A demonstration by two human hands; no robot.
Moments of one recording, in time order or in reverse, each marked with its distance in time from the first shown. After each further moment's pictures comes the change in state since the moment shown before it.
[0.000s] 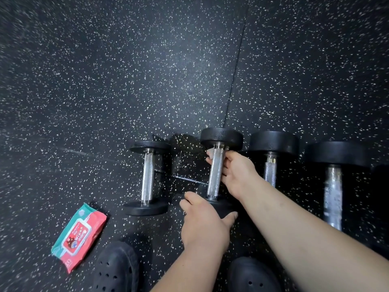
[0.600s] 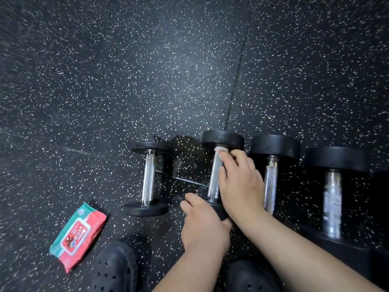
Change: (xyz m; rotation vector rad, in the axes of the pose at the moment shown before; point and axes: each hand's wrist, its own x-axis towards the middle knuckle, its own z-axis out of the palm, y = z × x) left_hand 0.001 0.000 0.002 0.002 0.006 0.008; right_hand -0.033 0.029 -0.025 -1.510 0.436 -1.114
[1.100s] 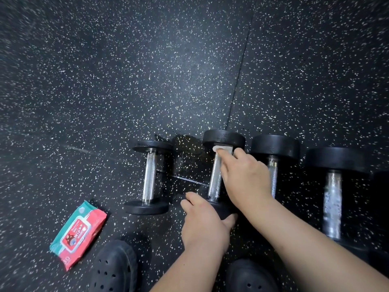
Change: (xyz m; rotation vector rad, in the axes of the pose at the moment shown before) left_hand 0.001 -0.002 -0.002 -0.018 -0.005 0.004; right_hand 0.022 0.008 -0.006 -0.220 0.003 -0.198
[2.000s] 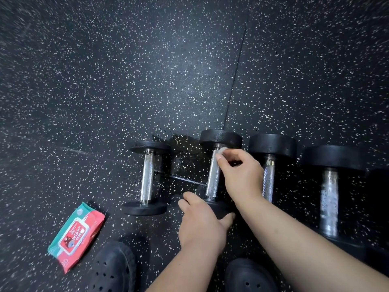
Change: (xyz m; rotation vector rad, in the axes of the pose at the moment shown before) left_hand 0.001 -0.001 -0.001 0.014 0.008 0.014; right_hand 0.001 -0.005 0.010 0.890 0.012 0.667
